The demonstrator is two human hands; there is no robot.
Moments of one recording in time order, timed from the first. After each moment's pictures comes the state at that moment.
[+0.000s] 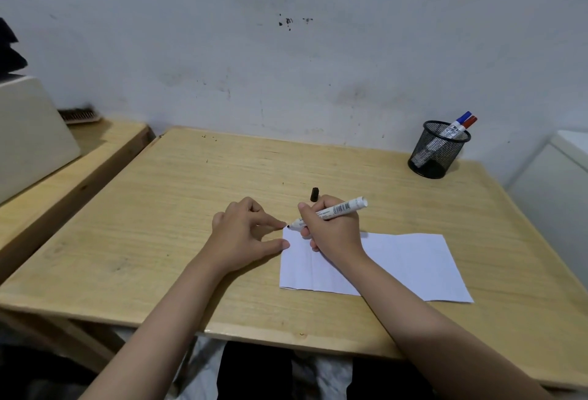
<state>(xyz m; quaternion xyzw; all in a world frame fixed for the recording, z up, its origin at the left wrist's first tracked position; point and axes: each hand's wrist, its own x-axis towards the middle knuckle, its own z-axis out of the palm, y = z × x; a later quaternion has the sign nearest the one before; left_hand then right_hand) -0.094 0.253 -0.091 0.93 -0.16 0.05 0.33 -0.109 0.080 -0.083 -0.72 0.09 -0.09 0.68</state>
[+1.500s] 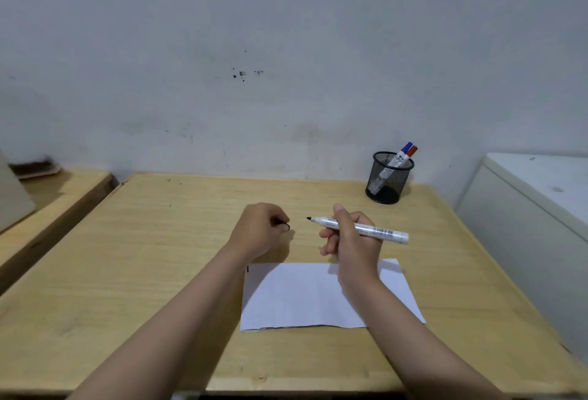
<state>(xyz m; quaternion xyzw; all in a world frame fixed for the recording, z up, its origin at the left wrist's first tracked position) -0.038 0.158 -0.056 0.90 -0.17 0.04 0.40 -0.130 0.021 -0.038 -0.55 0.16 -0.25 0.78</state>
